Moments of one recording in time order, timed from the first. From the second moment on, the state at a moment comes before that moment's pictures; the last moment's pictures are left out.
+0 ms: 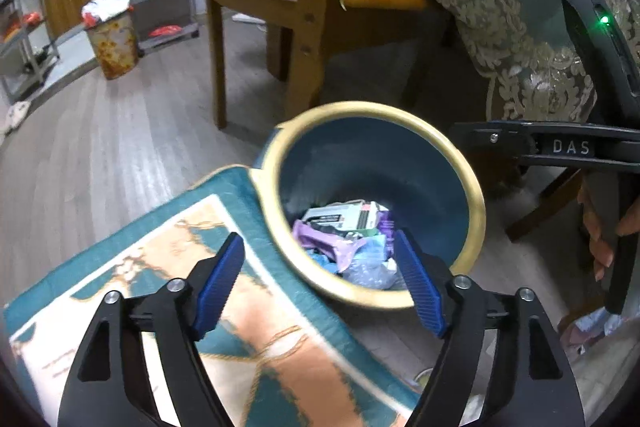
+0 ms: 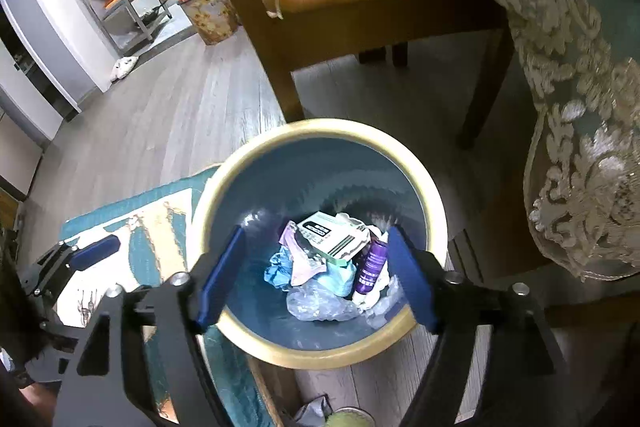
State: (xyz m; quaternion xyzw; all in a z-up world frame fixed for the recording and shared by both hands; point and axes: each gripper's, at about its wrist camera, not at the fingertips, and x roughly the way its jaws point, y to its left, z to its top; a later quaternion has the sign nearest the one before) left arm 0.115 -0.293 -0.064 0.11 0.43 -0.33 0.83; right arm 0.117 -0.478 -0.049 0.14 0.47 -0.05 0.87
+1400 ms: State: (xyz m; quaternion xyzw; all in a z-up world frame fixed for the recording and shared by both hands) left arm 0.024 -0.062 -0.112 0.14 0.49 -0.25 0.82; right arm 0.097 -0.266 -0.048 0.09 0.50 0.06 0.86
